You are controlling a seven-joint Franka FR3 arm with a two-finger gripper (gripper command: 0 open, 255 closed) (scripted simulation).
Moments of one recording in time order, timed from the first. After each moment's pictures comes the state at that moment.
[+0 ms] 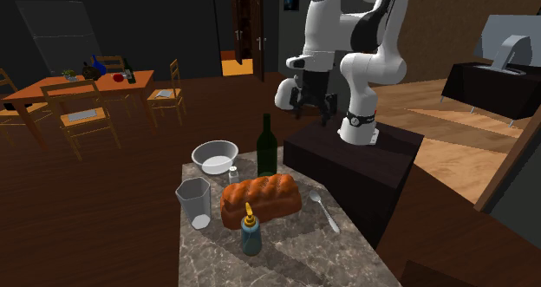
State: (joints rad) arm 0.02 -0.42 -0.09 -2.65 0.01 2.34 -0.08
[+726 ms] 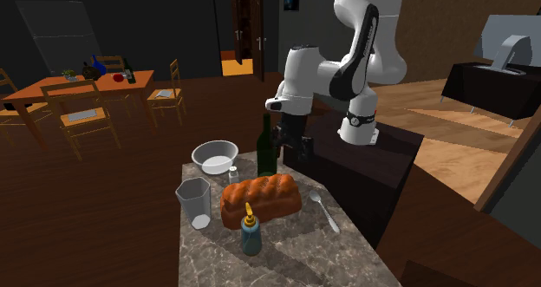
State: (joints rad) arm 0.06 0.05 -0.11 -2.51 0.18 2.77 -0.15
